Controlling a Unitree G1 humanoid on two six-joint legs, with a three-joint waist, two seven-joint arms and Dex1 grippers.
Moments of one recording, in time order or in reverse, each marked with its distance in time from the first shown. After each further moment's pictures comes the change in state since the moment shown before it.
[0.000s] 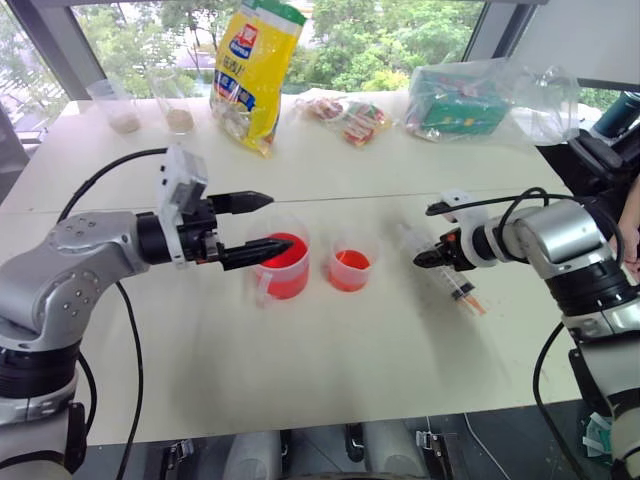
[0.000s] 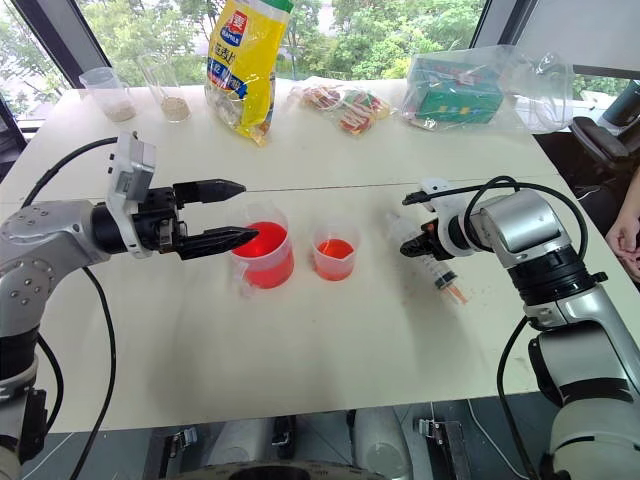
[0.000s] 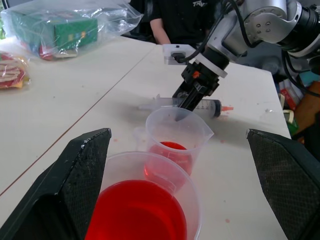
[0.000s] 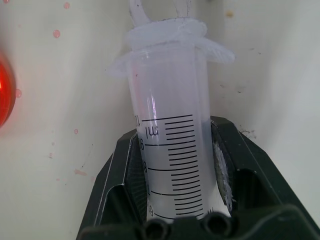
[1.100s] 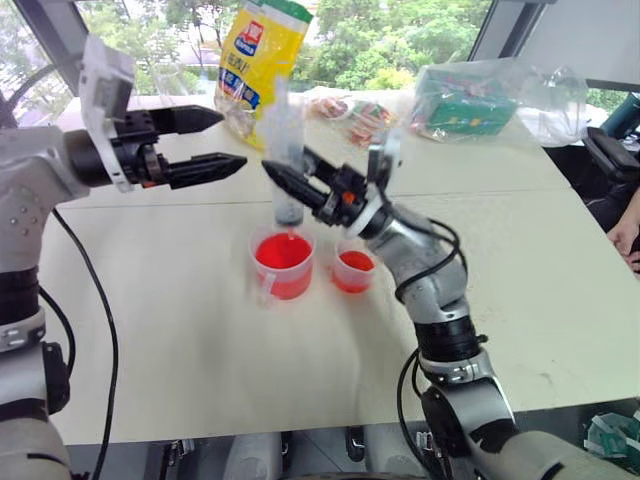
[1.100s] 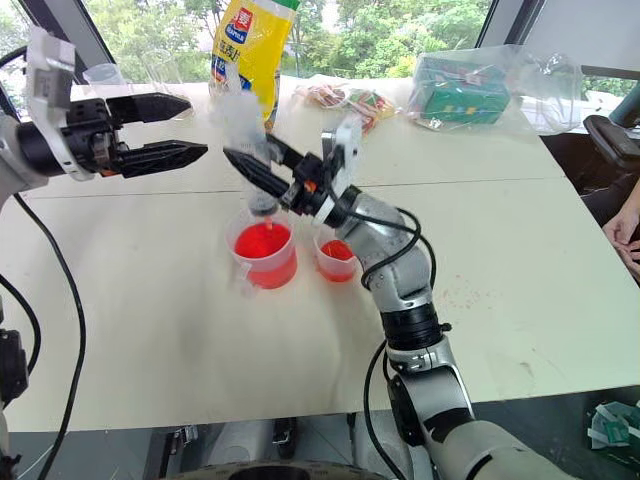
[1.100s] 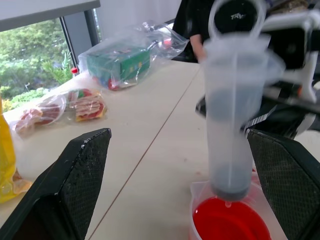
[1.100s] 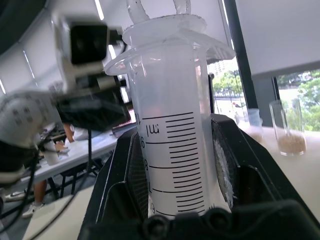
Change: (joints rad) left arm -0.305 0.139 0.020 0.344 0.128 -0.056 -0.182; right arm 0.224 0.791 -0.222 -0.149 0.042 -1.092 0.059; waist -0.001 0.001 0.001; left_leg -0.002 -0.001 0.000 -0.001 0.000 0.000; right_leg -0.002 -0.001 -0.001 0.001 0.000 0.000
